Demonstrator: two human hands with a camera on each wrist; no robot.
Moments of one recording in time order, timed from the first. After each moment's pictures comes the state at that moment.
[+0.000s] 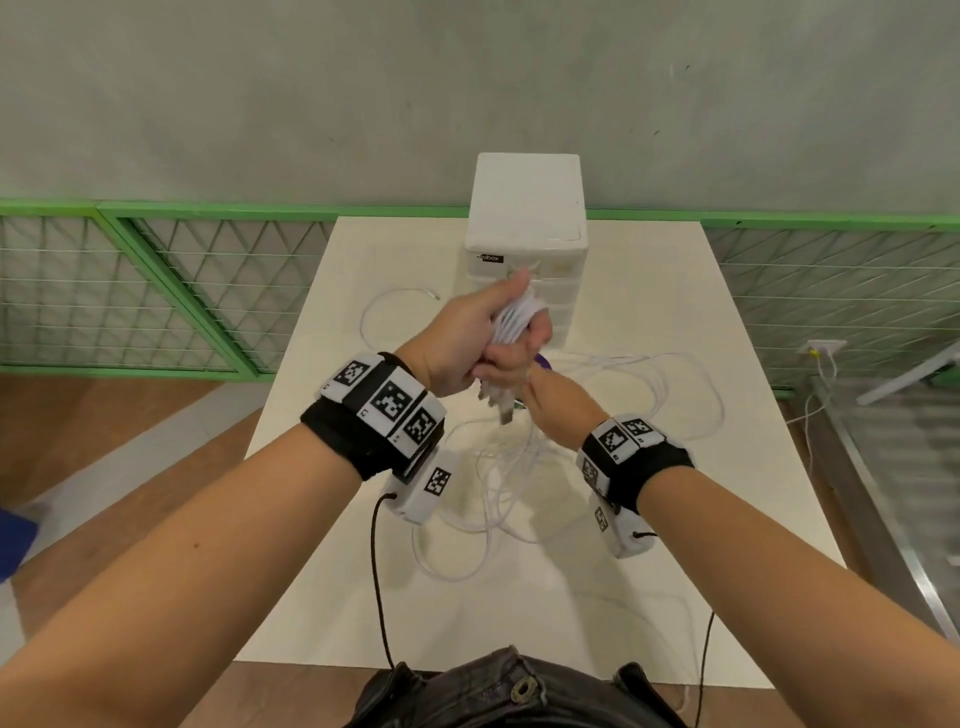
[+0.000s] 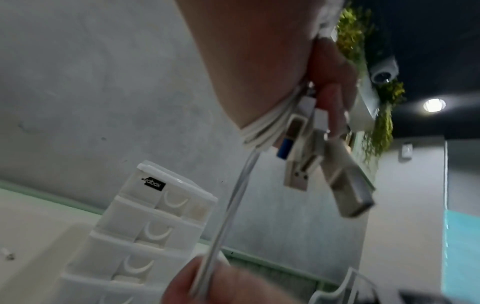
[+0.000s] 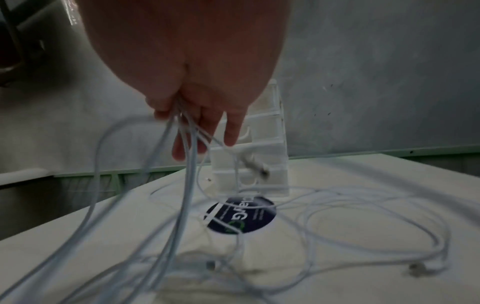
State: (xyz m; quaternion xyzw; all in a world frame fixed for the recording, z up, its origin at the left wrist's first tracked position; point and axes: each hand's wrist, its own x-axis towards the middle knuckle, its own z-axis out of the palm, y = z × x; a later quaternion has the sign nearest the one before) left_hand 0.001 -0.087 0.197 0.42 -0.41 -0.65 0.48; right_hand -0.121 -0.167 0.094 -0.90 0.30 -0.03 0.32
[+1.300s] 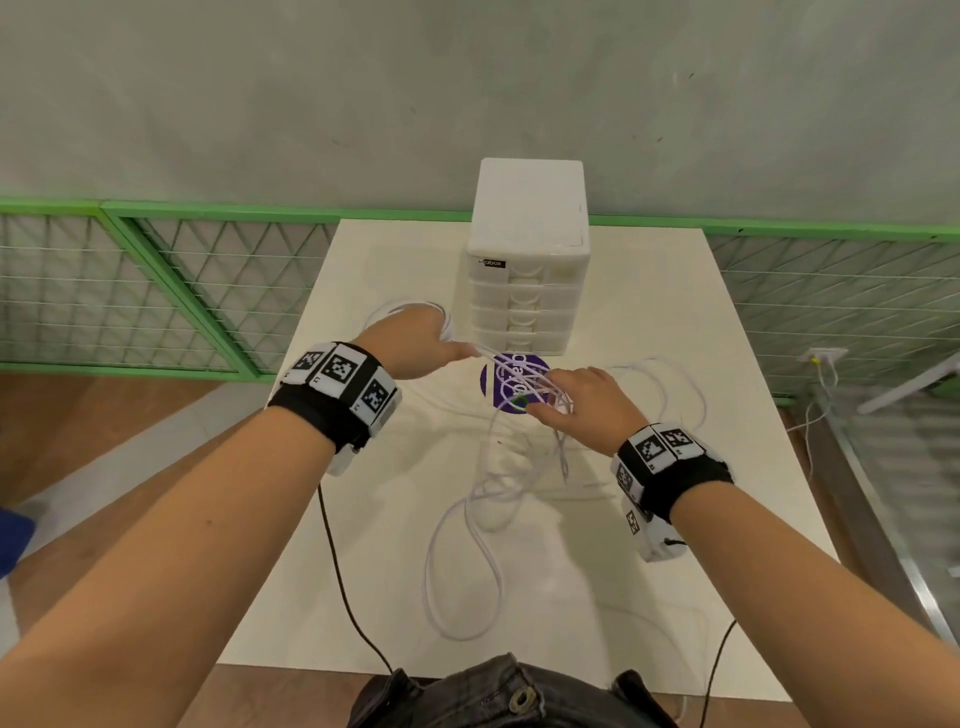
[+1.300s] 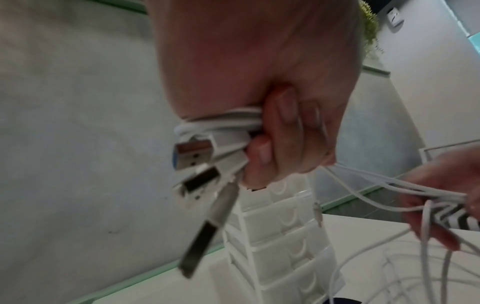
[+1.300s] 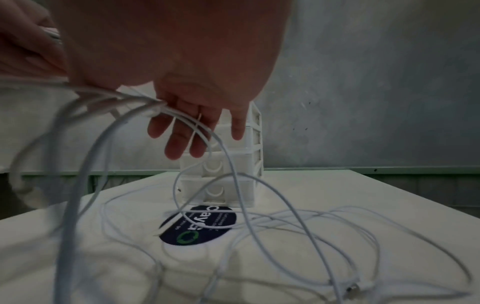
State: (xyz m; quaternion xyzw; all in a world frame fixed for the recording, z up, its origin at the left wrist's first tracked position) left_hand 0.071 -0.091 0.161 0.80 -0.56 -0.19 0.08; right_hand -0.151 -0.193 0.083 -0.93 0.28 -0.06 0.22
